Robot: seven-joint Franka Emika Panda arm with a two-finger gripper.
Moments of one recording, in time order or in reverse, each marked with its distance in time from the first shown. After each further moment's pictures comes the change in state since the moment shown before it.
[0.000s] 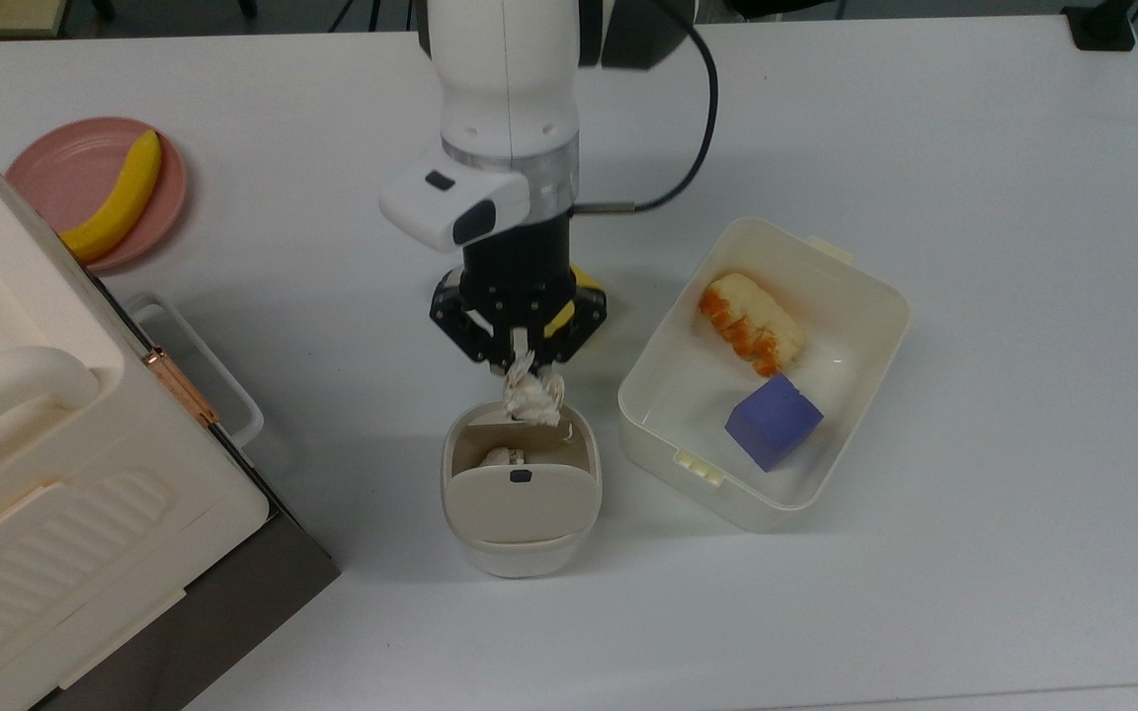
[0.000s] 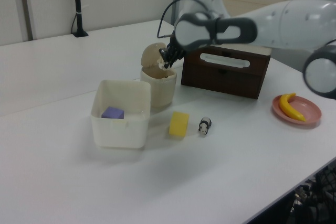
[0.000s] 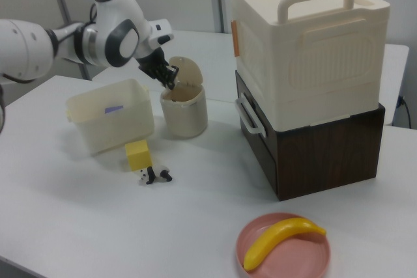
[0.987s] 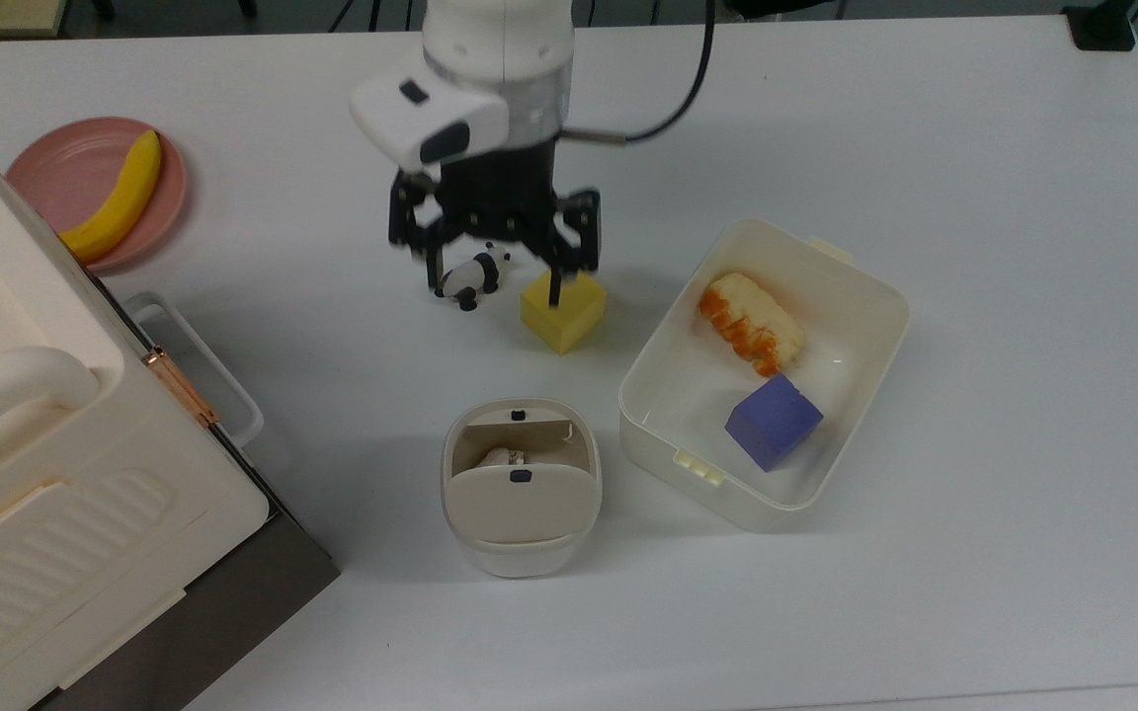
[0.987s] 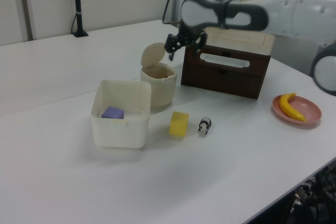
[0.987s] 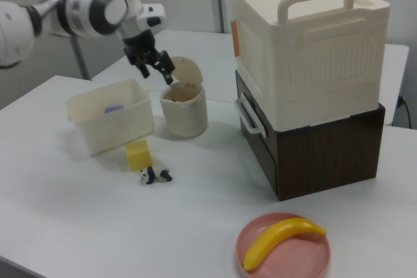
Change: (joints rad) arm 0.000 -0.104 -0.003 0.075 -0.071 -0.397 0.132
